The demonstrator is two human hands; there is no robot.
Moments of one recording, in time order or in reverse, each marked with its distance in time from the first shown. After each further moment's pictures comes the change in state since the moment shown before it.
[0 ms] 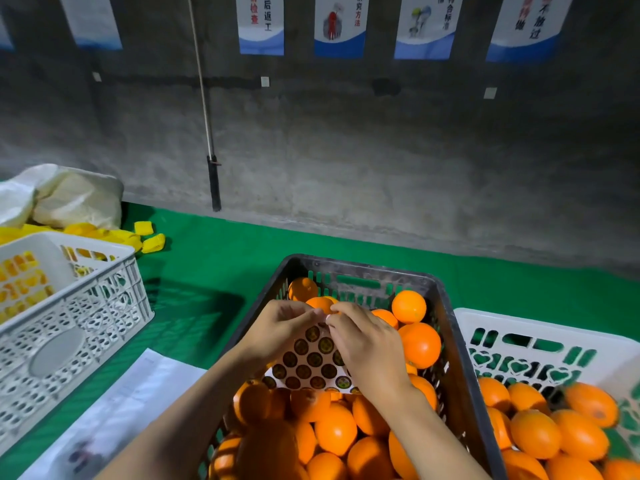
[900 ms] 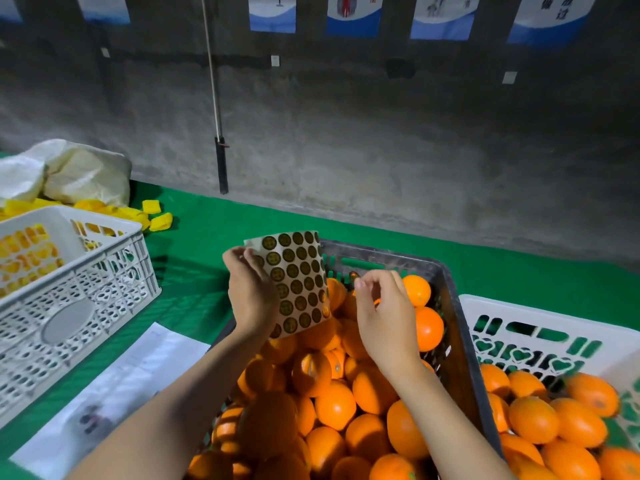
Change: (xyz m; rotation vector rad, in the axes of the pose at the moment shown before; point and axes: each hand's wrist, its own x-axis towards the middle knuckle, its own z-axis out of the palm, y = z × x) left_hand 0.014 -0.008 -0.002 0.144 0.986 -0.134; right_hand 0.011 0.005 -0.014 0.467 -0.041 0.563
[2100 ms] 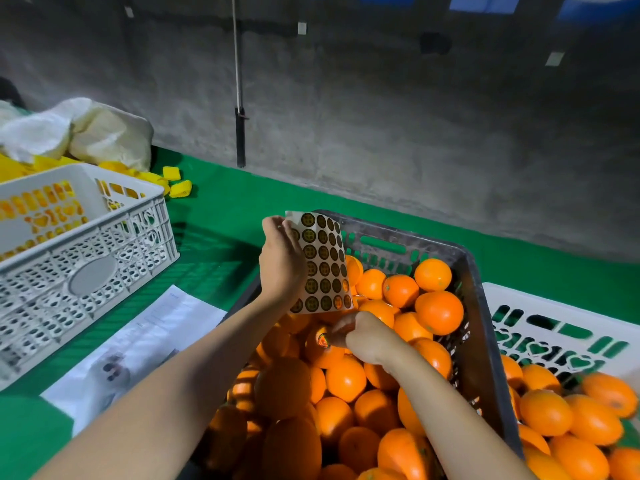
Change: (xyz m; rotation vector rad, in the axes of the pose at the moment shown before) left_hand -0.003 -0.004 0.010 0.077 -0.086 0.085; right_hand -0.020 0.023 0.044 -0.058 -0.902 0.540
